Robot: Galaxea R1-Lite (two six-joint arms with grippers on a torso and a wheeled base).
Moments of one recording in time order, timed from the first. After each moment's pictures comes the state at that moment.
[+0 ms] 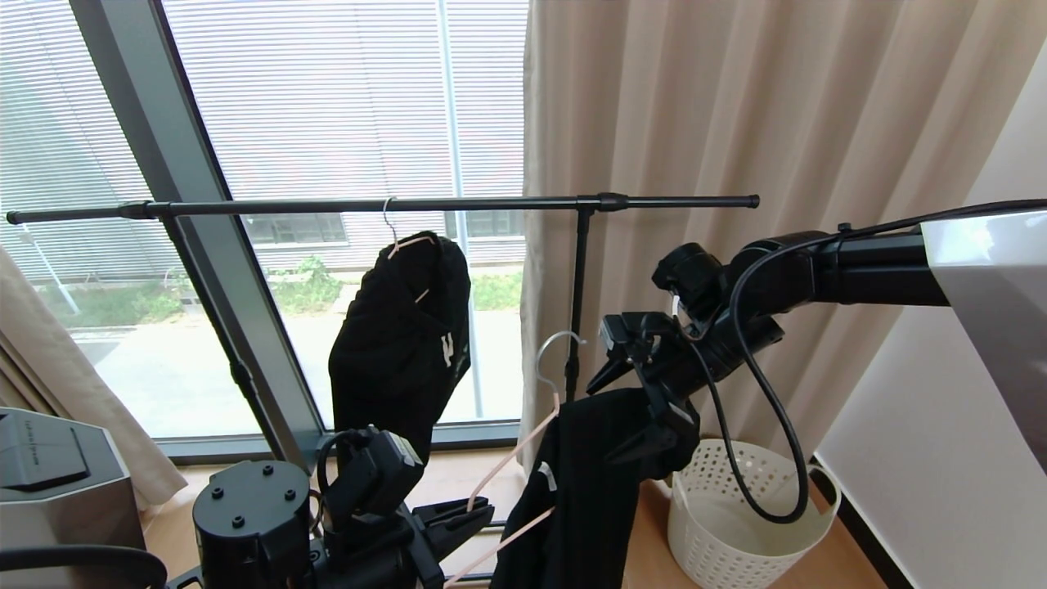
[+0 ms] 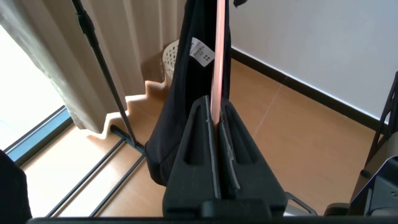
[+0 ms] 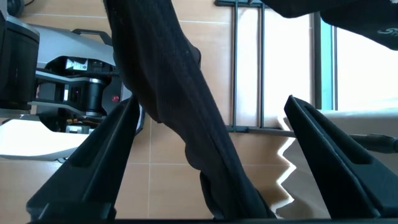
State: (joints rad) left arm -0.64 1.97 -0.11 -1.57 -0.30 0.02; right arm 0.40 2.24 -1.79 0.79 0.66 -1.09
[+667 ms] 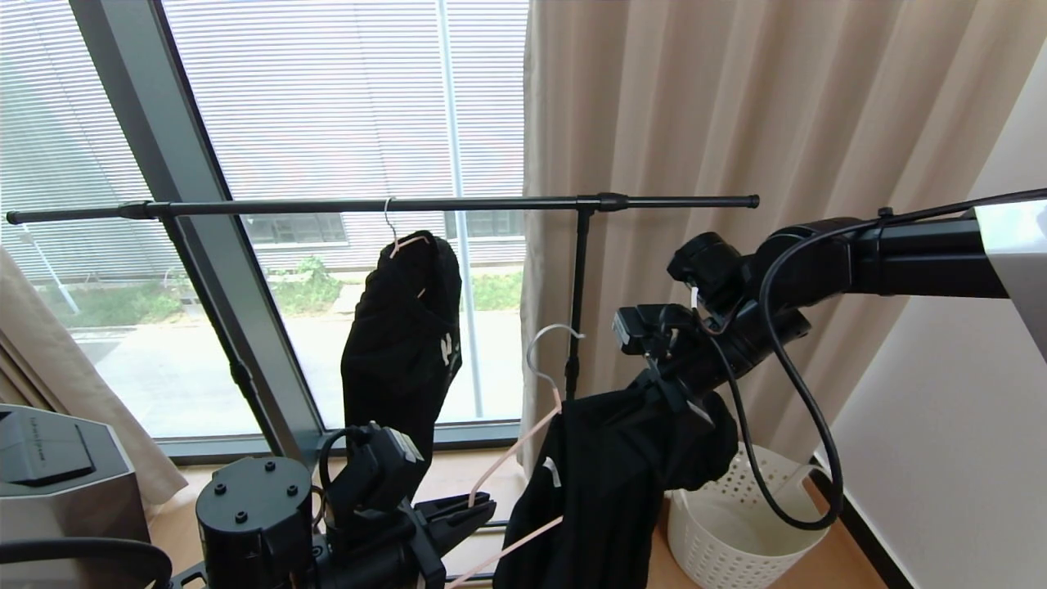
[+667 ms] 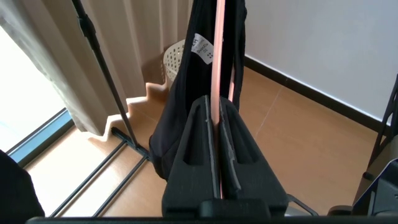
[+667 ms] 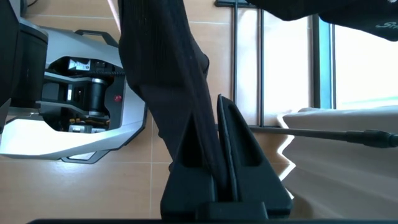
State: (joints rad) left arm -0.63 1.98 -0.13 -1.57 -0.30 0.02; right arm 0.39 2.16 -1.72 0.80 0.66 -1.09
